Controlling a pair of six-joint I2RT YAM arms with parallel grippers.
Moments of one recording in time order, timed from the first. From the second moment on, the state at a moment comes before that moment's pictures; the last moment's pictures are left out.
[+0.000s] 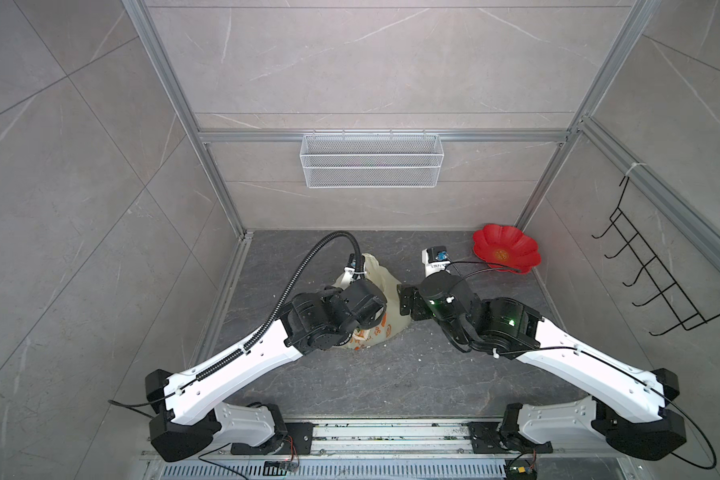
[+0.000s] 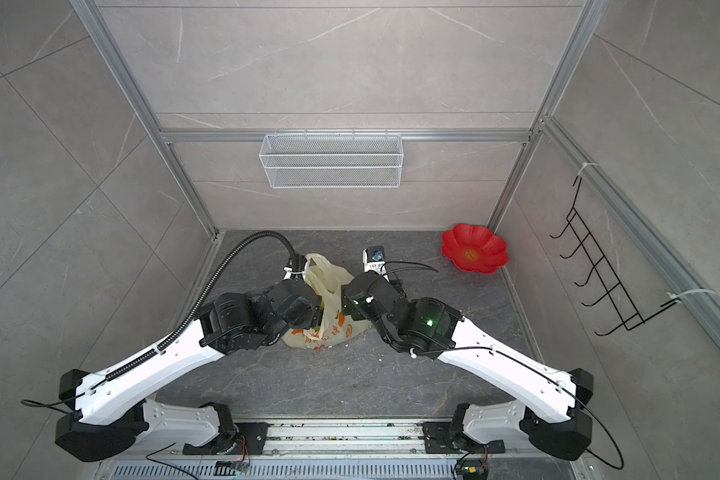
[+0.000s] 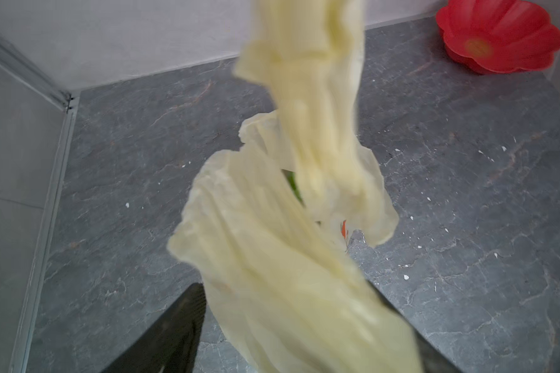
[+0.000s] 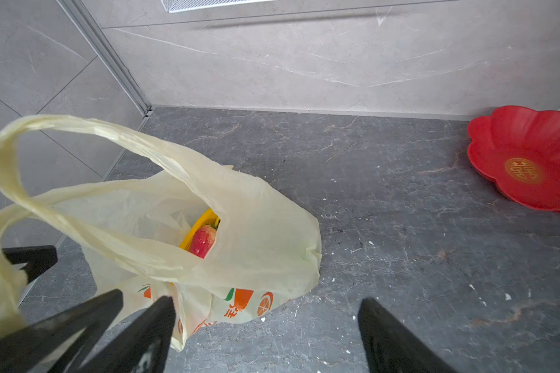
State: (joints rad) left arm -1.08 1.28 1.49 -1.12 -0.66 -0.63; right arm 1.06 1.30 1.46 -0.82 0.60 0.58
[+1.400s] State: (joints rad) left arm -0.32 1.21 1.21 -0.80 -0.09 -0.68; right arm 0.70 1.61 1.56 -0.63 0.21 0.74
